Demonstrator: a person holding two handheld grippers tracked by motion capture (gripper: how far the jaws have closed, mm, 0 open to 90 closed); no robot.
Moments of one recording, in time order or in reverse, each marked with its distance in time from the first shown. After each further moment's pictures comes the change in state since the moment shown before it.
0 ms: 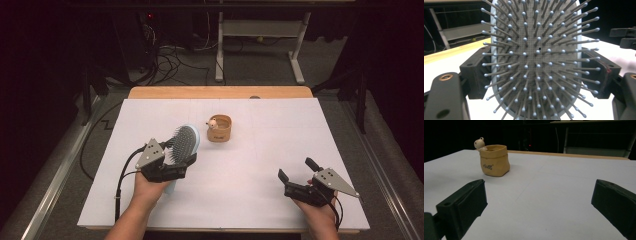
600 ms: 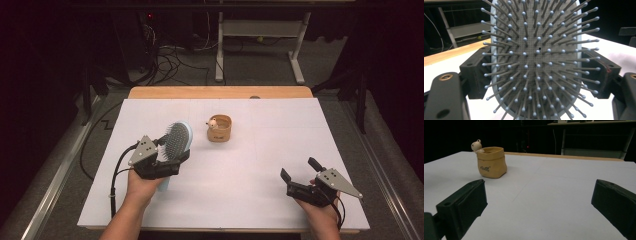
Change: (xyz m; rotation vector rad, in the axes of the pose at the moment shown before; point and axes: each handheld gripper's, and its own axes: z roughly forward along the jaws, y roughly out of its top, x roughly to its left) left arm 0.012 0.004 -0.011 0.006 0.038 -0.005; right arm -0.004 0.001 -0.004 -0.013 -0.015 0.002
